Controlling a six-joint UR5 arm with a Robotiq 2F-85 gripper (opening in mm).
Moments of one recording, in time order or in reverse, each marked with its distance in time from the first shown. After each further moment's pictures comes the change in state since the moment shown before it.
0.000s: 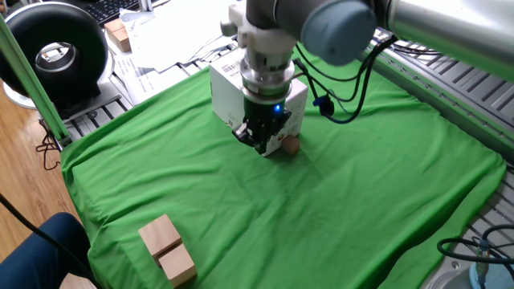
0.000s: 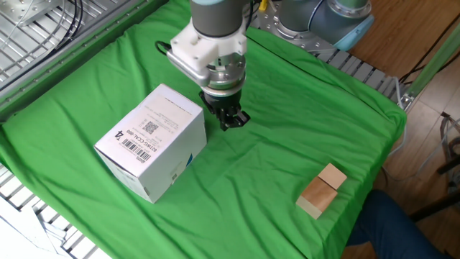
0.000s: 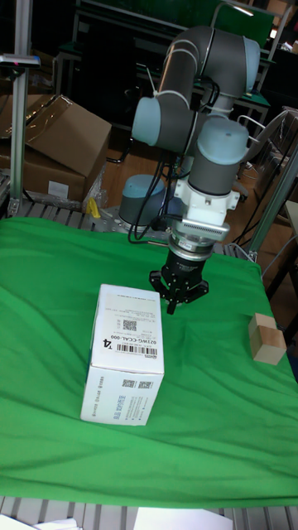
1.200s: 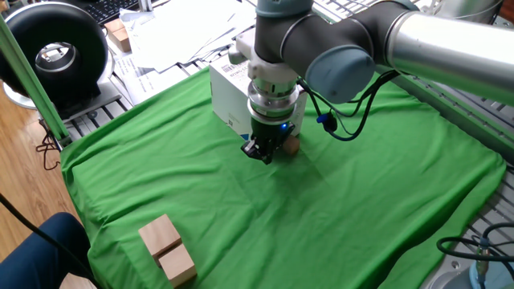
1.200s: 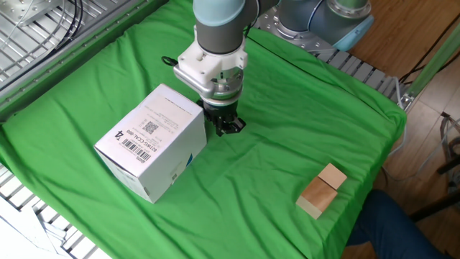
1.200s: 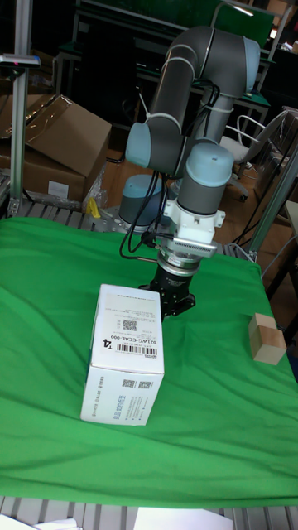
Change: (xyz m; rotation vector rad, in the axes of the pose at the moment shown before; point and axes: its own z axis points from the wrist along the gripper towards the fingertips) arm 0.000 -0.017 0.044 0.026 -0.032 -0.057
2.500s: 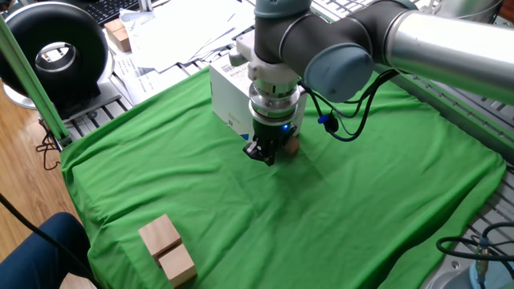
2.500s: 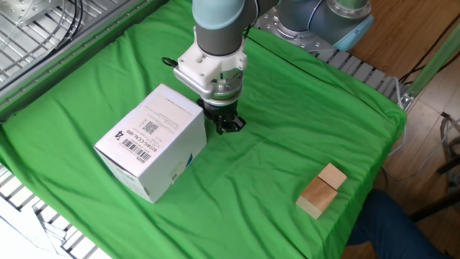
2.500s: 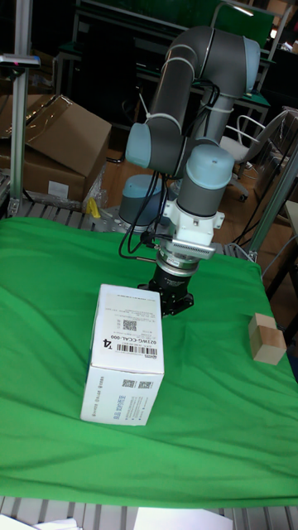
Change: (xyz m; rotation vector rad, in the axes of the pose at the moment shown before) arm 0.006 -0.005 0.001 0.016 0.023 0.000
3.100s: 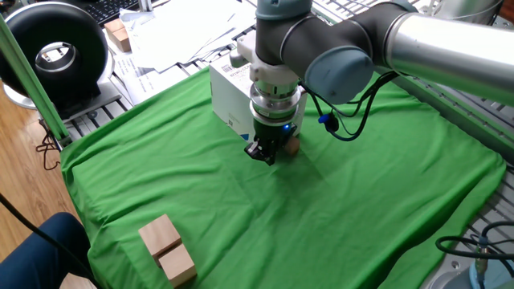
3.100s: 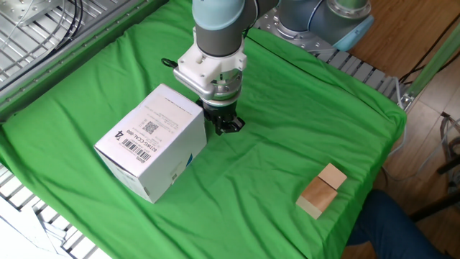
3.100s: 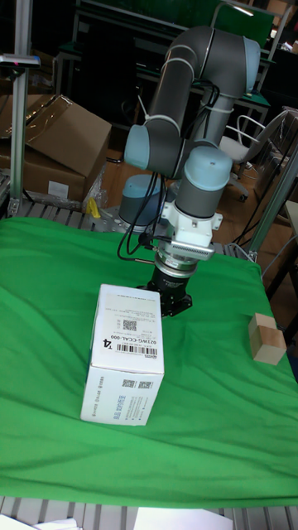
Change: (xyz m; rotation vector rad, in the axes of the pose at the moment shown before) arm -0.002 -0.004 0.006 -0.001 -0.004 -0.021
